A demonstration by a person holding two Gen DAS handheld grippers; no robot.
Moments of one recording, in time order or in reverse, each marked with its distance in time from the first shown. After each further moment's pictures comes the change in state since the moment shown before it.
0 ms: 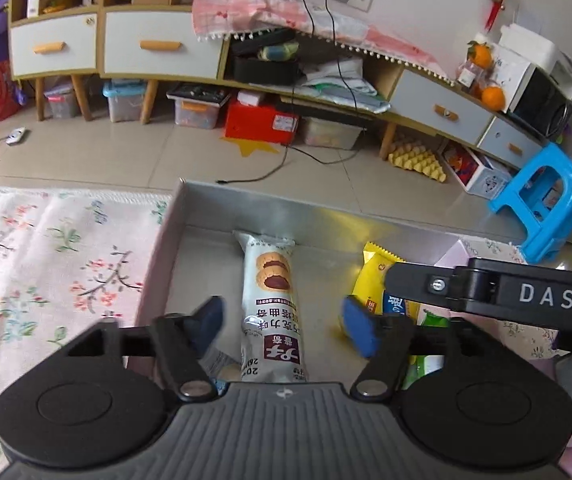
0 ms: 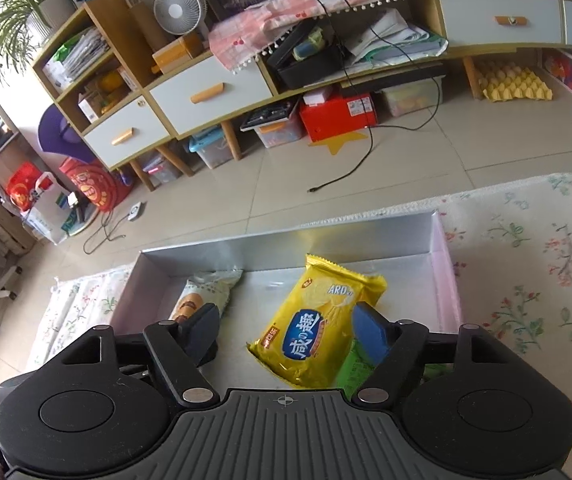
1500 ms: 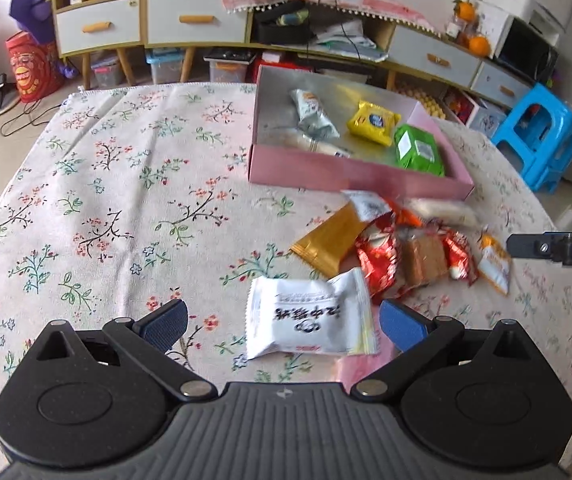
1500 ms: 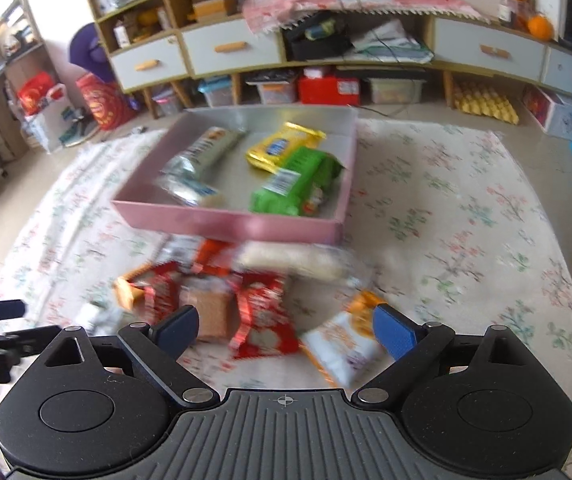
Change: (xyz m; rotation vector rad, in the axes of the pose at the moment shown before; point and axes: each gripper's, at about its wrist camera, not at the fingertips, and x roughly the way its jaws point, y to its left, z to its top) left arm -0.126 0.017 -0.127 0.070 0.092 0.069; right arm -0.151 -0.018 -0.140 -0.196 0.074 -0.133
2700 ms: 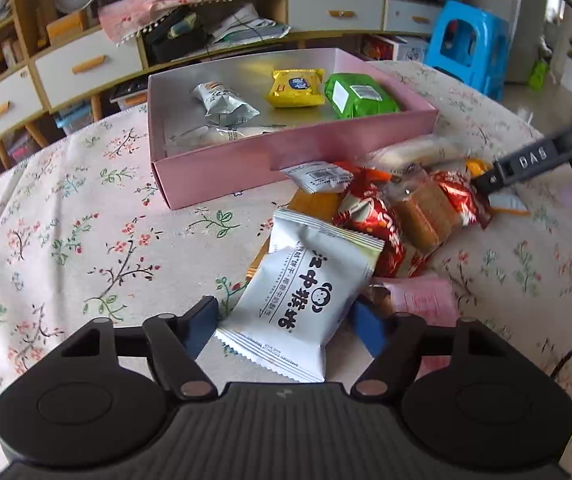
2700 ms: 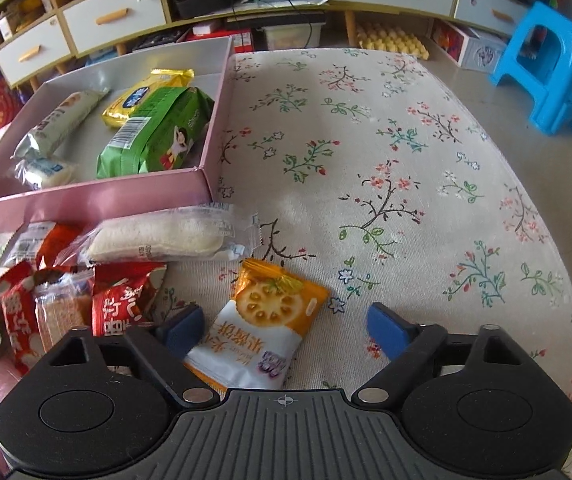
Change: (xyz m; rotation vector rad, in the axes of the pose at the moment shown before) left arm 0.048 -0.022 0.003 0.358 0.003 -0.068; right arm 0.060 -0.024 0.000 0.131 0.098 -0.241
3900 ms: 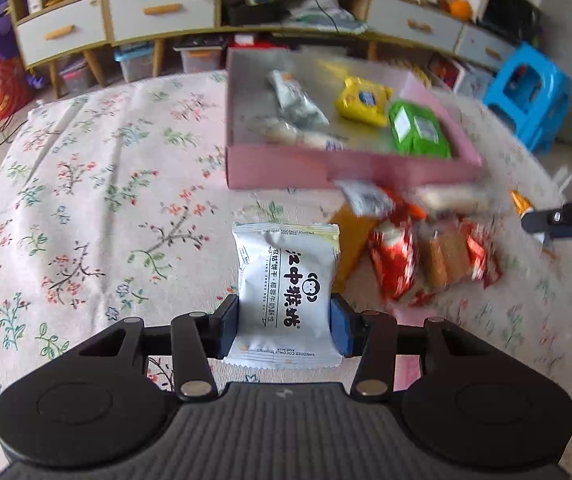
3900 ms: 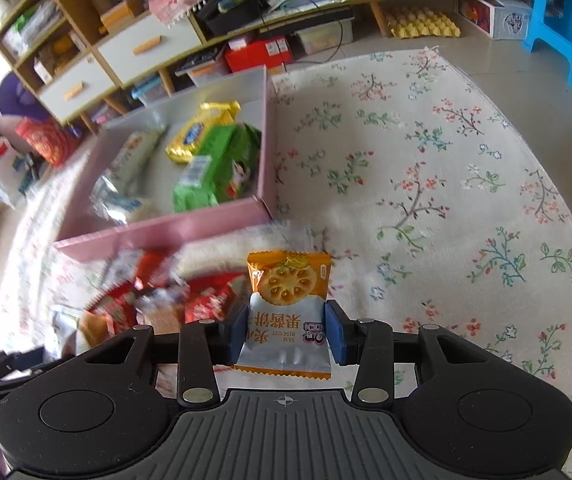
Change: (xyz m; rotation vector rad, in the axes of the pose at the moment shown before) left arm -0.032 0.024 0.015 -0.287 0.060 0.041; right arm -0.048 -0.019 0.014 0.143 0.015 0.264
